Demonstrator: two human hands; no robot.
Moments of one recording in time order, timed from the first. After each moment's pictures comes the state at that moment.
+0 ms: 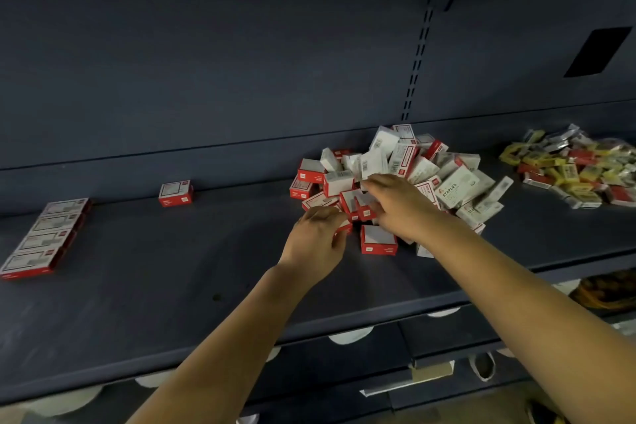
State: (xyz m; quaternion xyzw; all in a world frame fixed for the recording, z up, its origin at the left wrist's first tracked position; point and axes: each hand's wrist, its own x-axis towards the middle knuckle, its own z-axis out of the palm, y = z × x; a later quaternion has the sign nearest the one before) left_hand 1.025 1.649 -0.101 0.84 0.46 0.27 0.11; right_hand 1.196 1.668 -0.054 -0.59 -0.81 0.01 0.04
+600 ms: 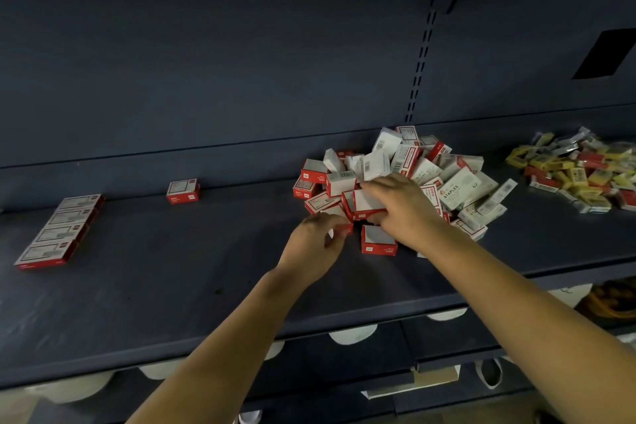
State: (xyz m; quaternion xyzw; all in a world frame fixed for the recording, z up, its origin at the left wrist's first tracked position) left_hand 1.026 1.639 -0.101 0.79 0.50 0.30 0.20; right_hand 1.201 1.662 -0.064 -0.56 -0.82 -0.03 0.14
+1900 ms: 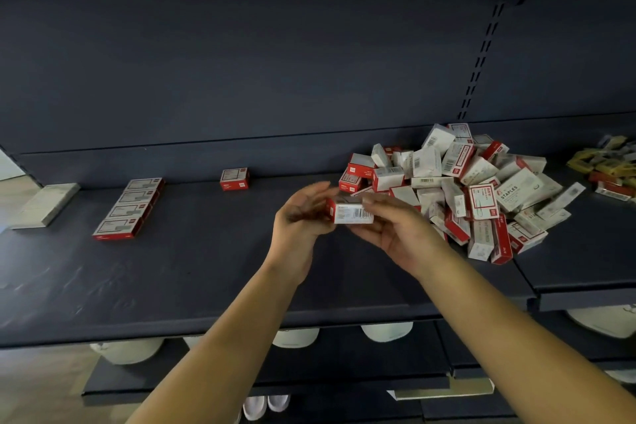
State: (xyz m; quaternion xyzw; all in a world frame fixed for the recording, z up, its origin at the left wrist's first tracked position) left_hand 0.958 1.614 -0.074 0.44 0.38 0.59 0.56; right_hand 1.116 1.624 -0.063 -0.35 -0.34 0.72 0.49
